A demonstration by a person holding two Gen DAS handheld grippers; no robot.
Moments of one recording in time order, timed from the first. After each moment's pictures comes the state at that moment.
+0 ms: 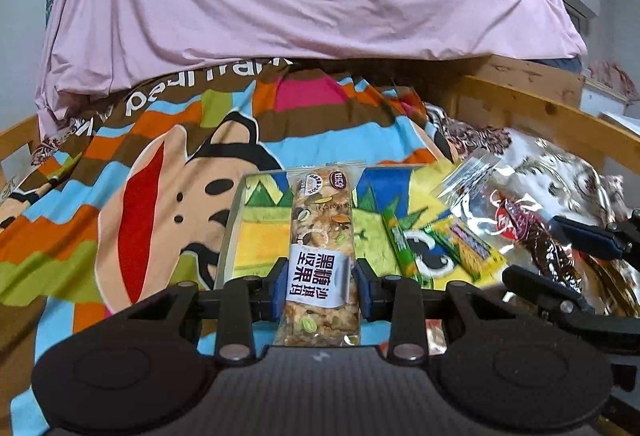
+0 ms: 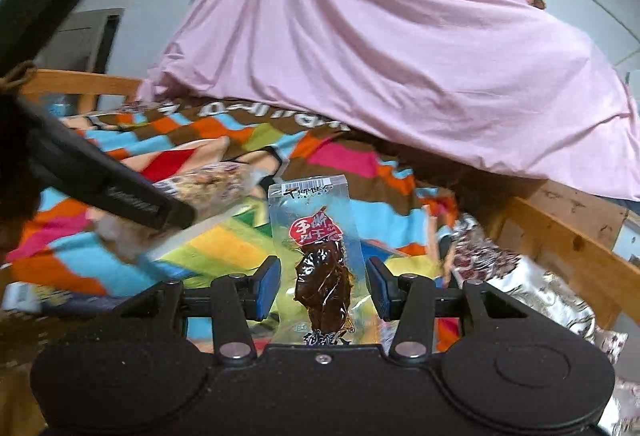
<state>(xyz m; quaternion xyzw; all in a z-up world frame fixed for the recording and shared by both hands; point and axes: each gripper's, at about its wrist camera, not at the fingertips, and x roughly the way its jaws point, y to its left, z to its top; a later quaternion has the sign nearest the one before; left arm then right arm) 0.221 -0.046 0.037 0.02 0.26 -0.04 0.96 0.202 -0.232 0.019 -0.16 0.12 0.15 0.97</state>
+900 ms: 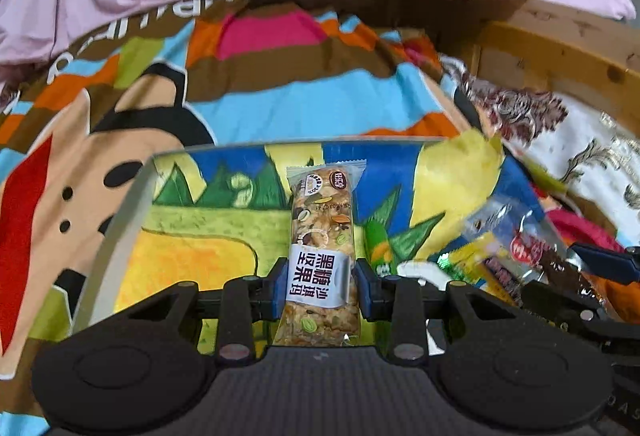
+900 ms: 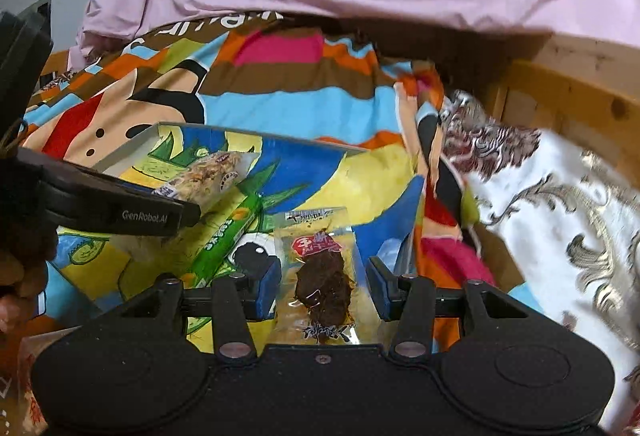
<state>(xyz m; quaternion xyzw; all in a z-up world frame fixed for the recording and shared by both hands) 0.376 -0.112 -0.035 0.01 0.33 -0.03 0.94 0.346 -0.288 -0.045 -0.07 0.27 0.14 0.95</state>
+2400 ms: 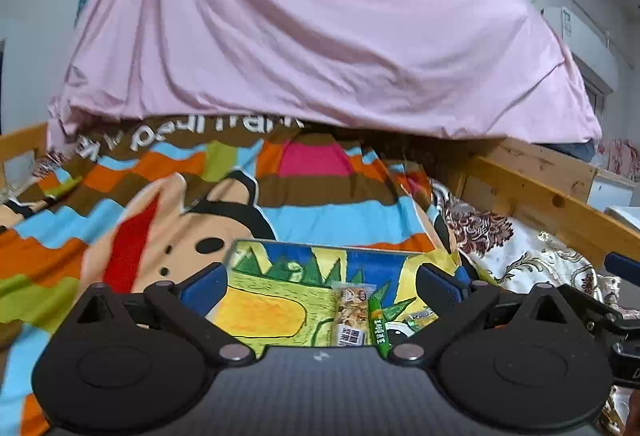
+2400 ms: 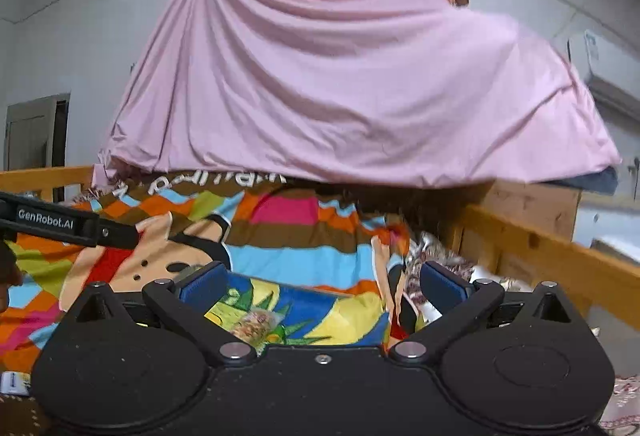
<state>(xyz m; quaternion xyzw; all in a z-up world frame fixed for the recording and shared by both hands) 0.232 -0.053 0.068 -0.05 0.18 -0.02 0.98 0.202 -0.301 0.060 -0.04 0.06 0.12 0.99</state>
